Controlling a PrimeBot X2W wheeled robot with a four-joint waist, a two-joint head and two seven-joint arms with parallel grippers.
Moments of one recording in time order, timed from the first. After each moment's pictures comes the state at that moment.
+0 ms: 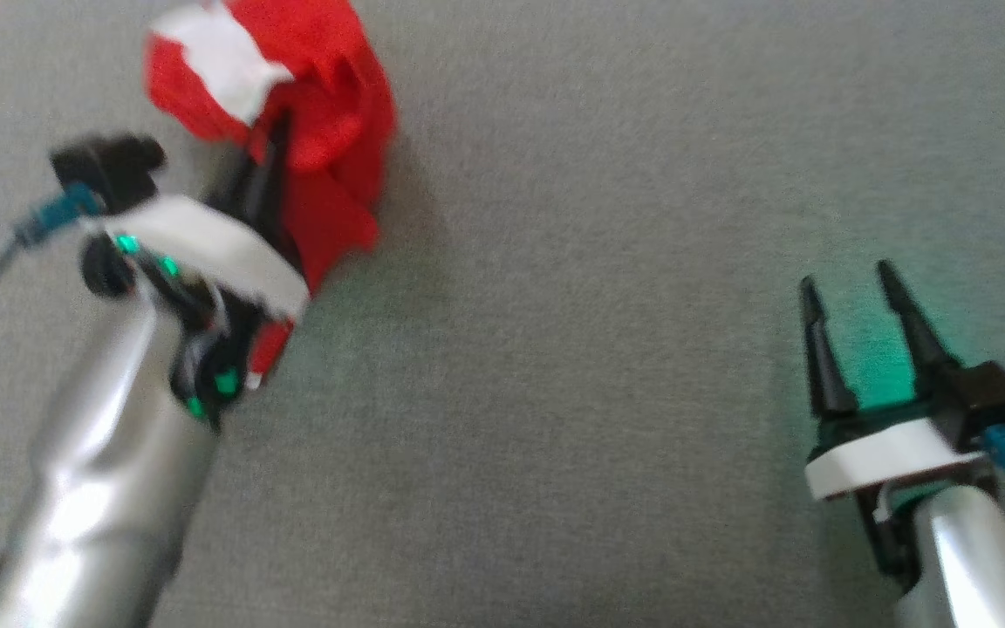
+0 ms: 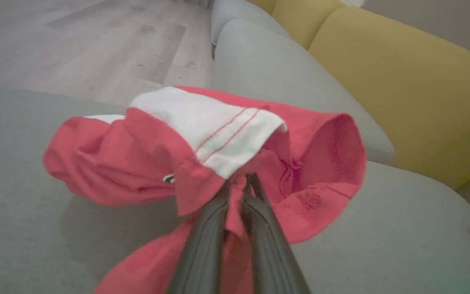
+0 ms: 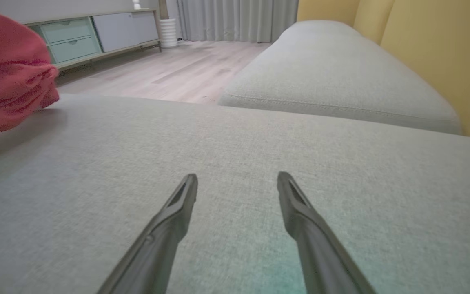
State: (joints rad) left arm -0.70 0.26 -0.44 0.50 -0.81 -0.13 0.09; right arm -0.12 -0.11 0.02 0.14 0.01 0.13 -0.17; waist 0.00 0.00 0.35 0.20
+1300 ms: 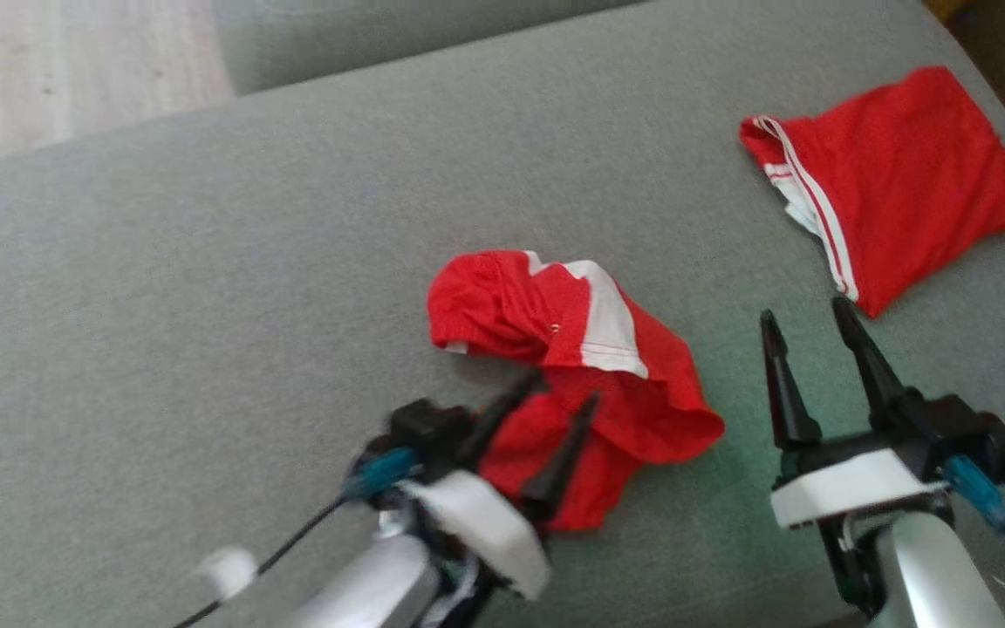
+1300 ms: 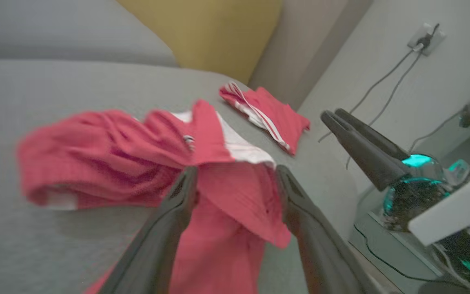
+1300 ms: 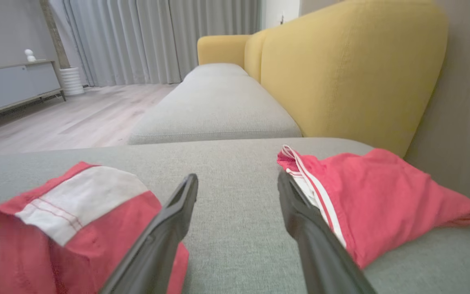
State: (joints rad) left arm -0.36 0.09 -0.86 0.28 -0.70 -0.02 0.01; right arm -0.12 -0.05 0.08 0.25 0.05 0.13 -0.25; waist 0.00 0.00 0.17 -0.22
